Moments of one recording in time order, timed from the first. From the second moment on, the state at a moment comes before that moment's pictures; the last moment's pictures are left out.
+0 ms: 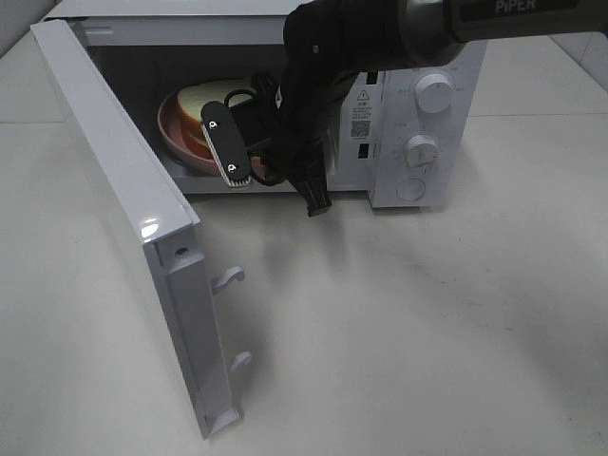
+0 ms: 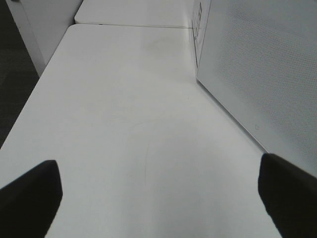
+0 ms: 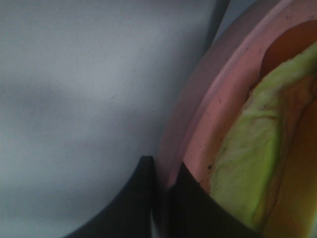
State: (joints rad) left arm 0.02 0.00 -0.50 -0.02 1.04 -0.02; right arm 0.64 2.18 -1.67 -0.12 0.58 -1.28
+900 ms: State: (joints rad) left arm 0.02 0.00 -0.50 -0.02 1.04 -0.02; right arm 0.62 2.31 -1.81 -0.15 0.55 -1.21
